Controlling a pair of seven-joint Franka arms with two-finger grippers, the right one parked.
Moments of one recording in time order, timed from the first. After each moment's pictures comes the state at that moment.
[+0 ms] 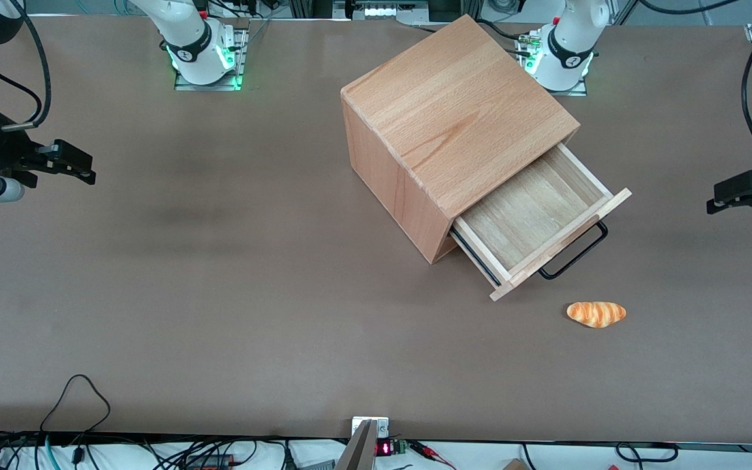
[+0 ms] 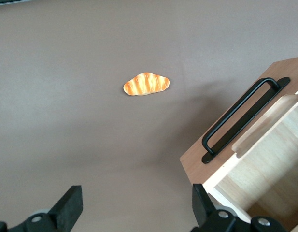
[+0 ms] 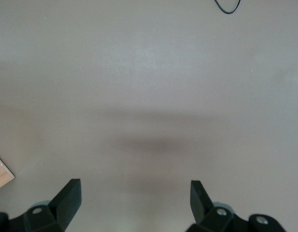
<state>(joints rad) 0.17 0.27 -0.12 -1.25 0.00 1.49 0.20</state>
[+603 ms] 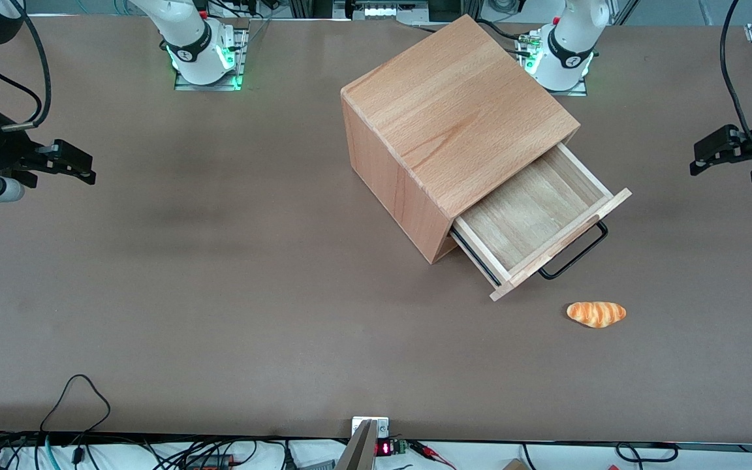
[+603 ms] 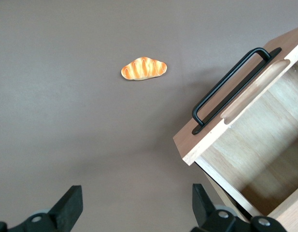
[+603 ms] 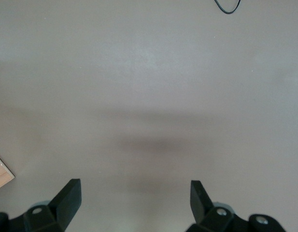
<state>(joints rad) 0.17 0.03 -0.13 -1.56 0.00 1.58 0.18</state>
